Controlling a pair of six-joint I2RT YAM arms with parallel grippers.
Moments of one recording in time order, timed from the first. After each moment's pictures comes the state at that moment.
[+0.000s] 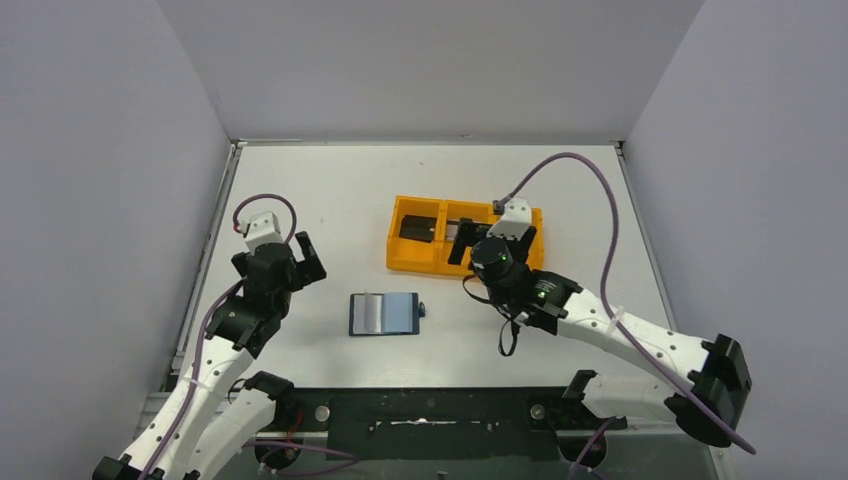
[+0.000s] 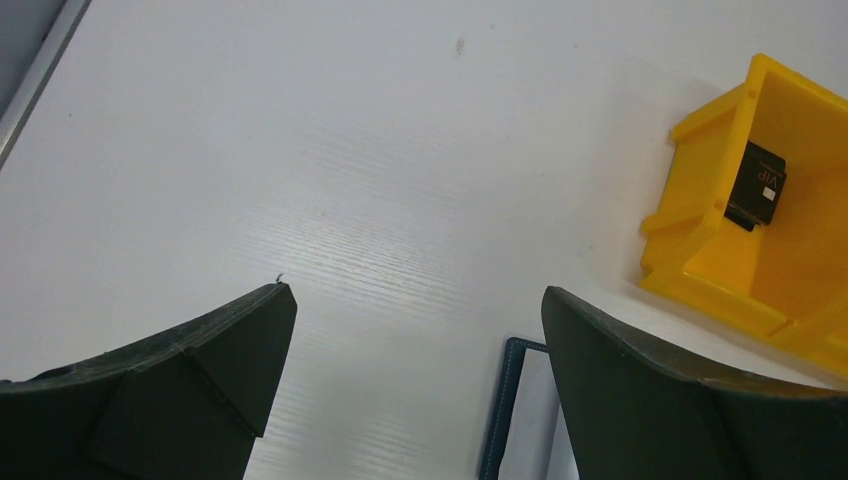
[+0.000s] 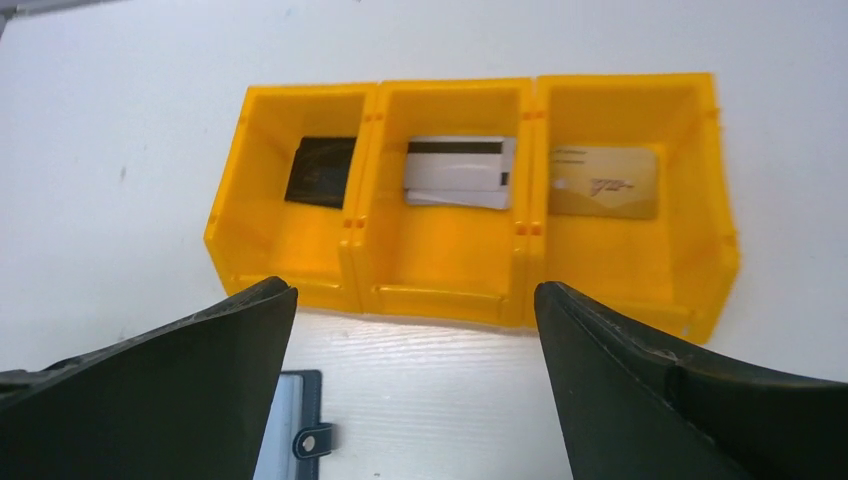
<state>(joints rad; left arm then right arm) -0.36 0.74 0.66 -0.49 -0.46 -0.49 0.92 1.19 0.90 -0.23 0.73 0.58</state>
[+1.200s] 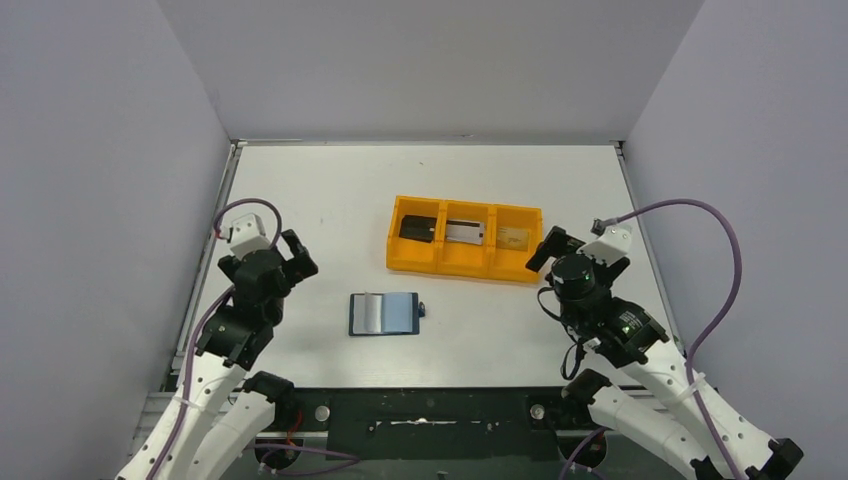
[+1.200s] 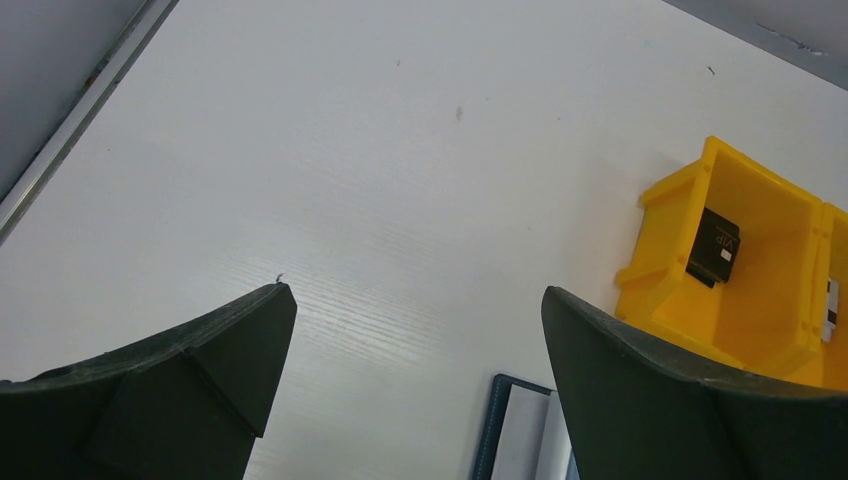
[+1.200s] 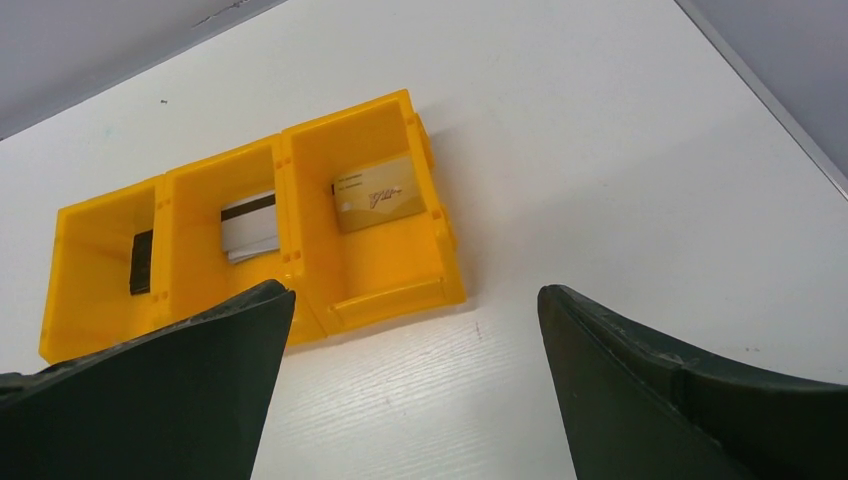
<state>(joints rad) -0.36 0.63 0.66 -0.47 -0.54 -0.51 0.67 0.69 0.79 -0.63 0.83 0.67</state>
